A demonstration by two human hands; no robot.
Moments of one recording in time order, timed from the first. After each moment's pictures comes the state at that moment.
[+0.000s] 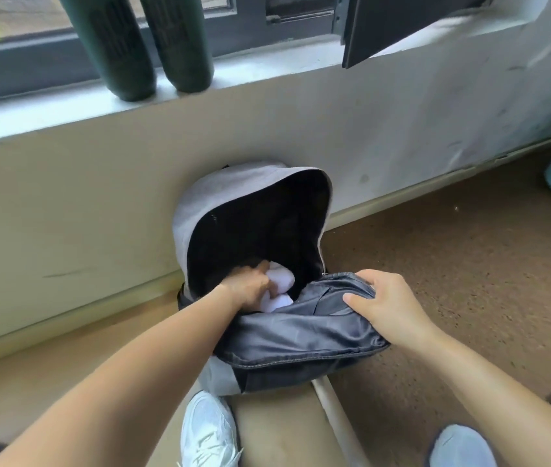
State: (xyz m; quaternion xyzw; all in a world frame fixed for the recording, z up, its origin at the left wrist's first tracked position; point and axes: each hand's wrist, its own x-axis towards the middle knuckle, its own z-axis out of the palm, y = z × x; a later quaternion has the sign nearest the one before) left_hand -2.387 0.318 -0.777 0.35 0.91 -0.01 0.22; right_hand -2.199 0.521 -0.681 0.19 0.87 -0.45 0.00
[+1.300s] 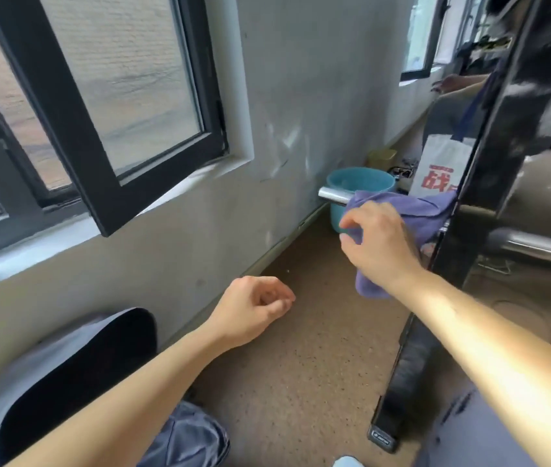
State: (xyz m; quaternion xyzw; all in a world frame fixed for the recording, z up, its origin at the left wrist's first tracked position) left_hand -2.214 0.552 -0.540 0.58 0.73 0.33 0.14; right_hand -2.041 0.728 -0.491 0.32 0.87 -0.07 -0.36
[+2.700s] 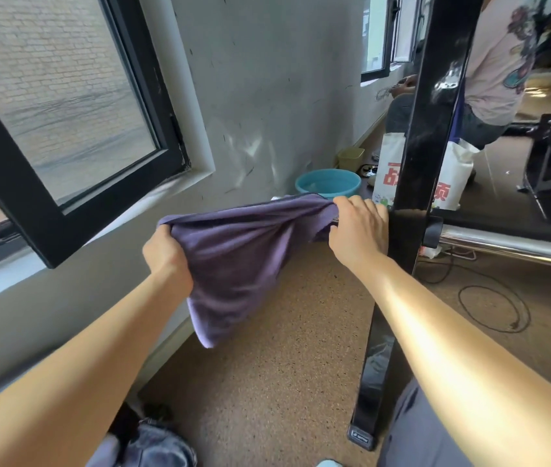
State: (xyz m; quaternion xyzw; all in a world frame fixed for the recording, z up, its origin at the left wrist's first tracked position) left_hand -2.240 0.628 -0.468 0.01 0.63 0.75 0.18; right_hand -2.027 0.797 -0.504 0.49 0.81 0.04 -0.33
